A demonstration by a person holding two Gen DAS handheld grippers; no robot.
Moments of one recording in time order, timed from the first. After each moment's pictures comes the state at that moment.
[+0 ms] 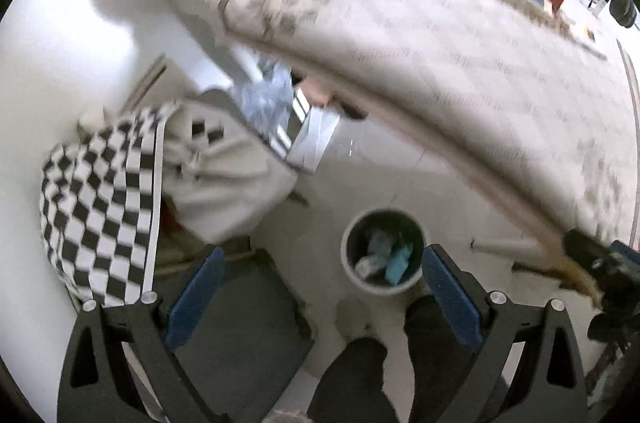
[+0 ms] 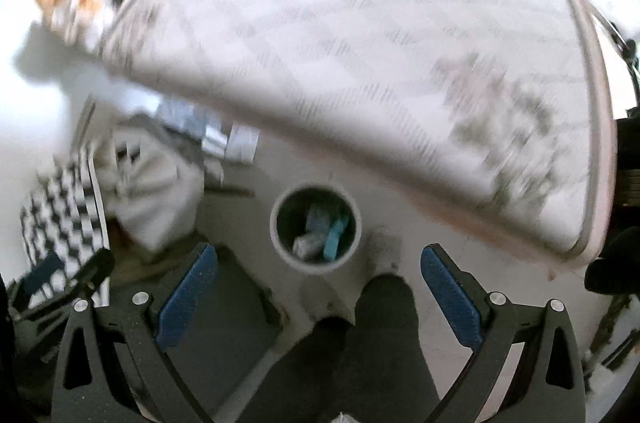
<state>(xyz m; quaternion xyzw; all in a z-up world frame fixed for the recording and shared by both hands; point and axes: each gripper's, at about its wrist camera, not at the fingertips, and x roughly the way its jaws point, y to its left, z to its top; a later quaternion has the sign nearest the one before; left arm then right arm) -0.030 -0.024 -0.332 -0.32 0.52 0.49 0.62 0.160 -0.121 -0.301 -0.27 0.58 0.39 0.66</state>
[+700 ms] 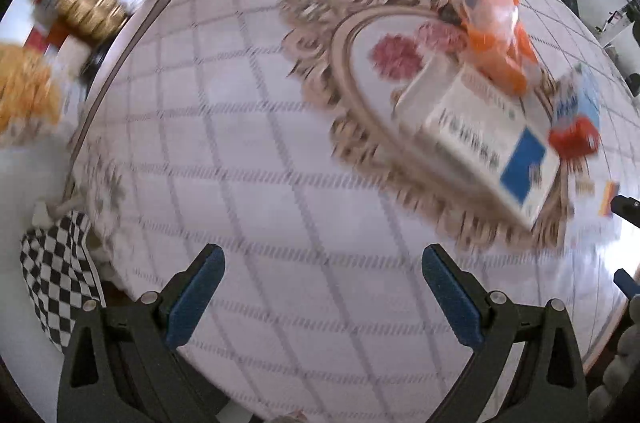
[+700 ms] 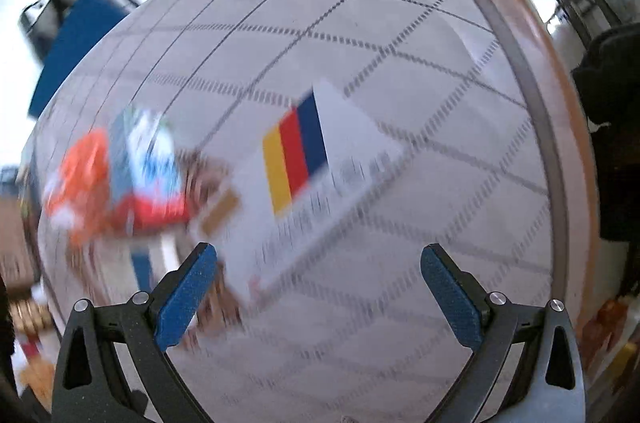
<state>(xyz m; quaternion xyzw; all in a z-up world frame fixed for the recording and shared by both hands) 0.273 0.218 -0.357 -0.36 0.55 0.48 0.58 0.581 0.062 -0.357 -0.07 0.68 0.16 0.72</state>
